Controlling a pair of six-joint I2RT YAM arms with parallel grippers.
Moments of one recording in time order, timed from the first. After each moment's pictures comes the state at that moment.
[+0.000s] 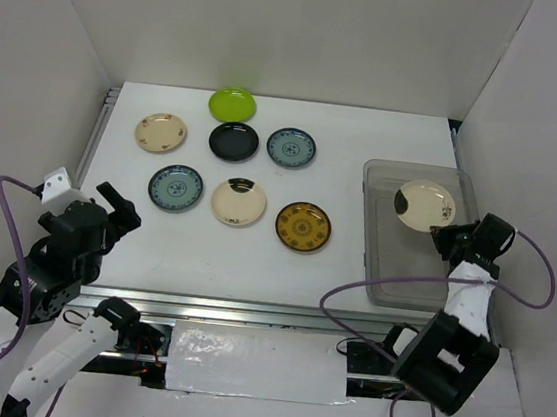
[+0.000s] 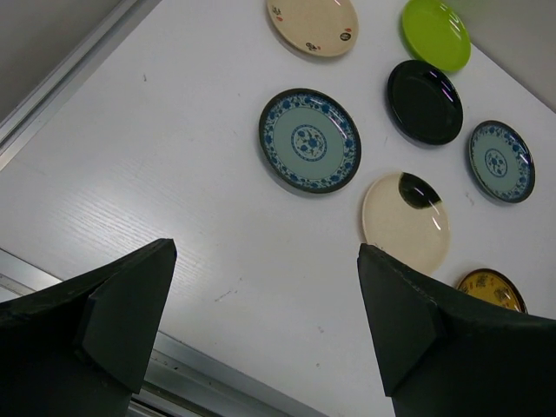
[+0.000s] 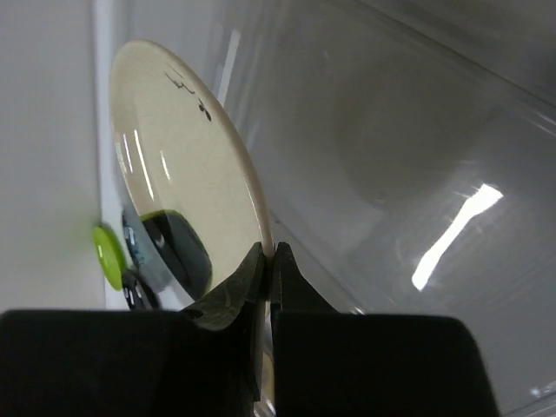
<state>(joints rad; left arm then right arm) -0.41 0.50 0.98 -1.02 -0.69 -0.76 -0.55 1.03 0.64 -0.22 -0.27 0.89</state>
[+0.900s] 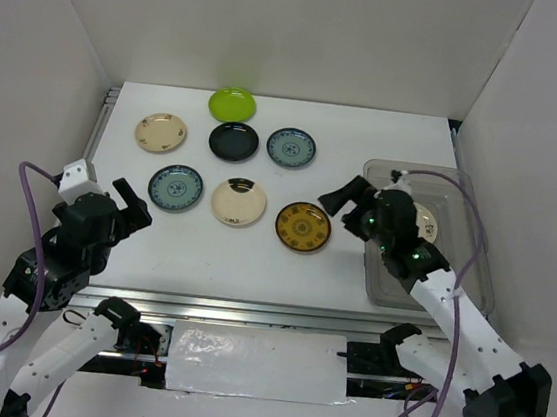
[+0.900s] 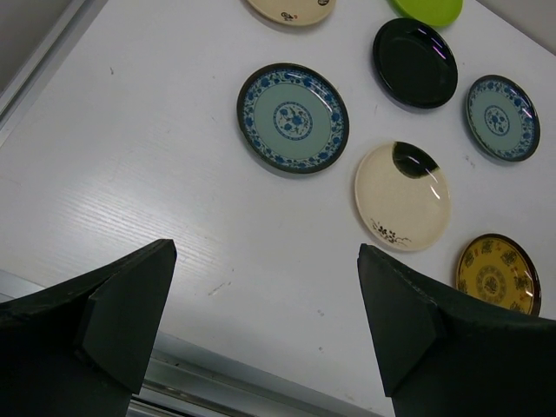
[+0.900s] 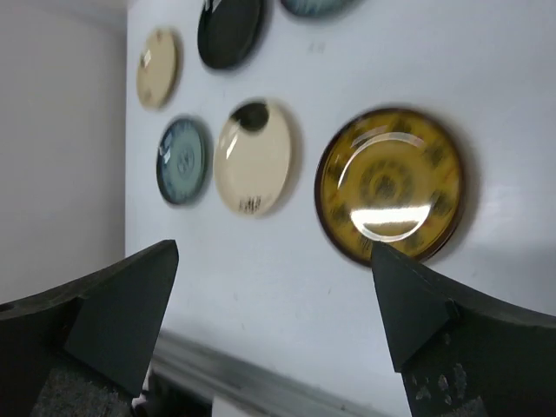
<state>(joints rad) -0.41 0.56 0.98 -0.97 -0.60 -0.69 0.37 0.91 0.74 -0.25 0.00 0.87</state>
